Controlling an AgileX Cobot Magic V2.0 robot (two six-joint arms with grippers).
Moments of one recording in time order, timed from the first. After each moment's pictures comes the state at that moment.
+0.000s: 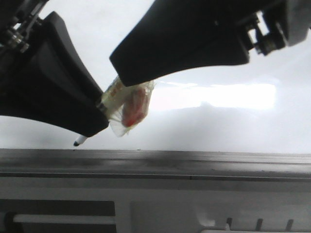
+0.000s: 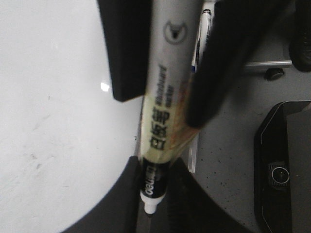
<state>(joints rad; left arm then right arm) -0.88 1.15 -0.76 -0.29 0.54 0.91 0.83 1.11 -0.69 0.98 0.31 -1.16</state>
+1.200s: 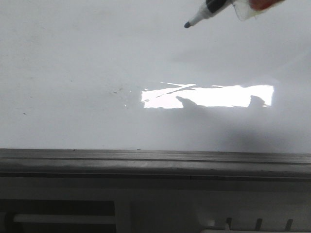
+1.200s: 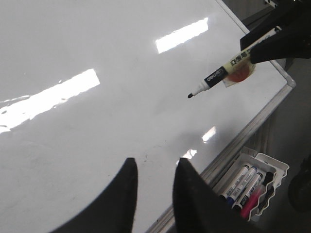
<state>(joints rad) -0.64 0.32 -0.46 -0.53 0.42 0.62 0.61 0.68 -0.57 0.73 0.27 -1.12</state>
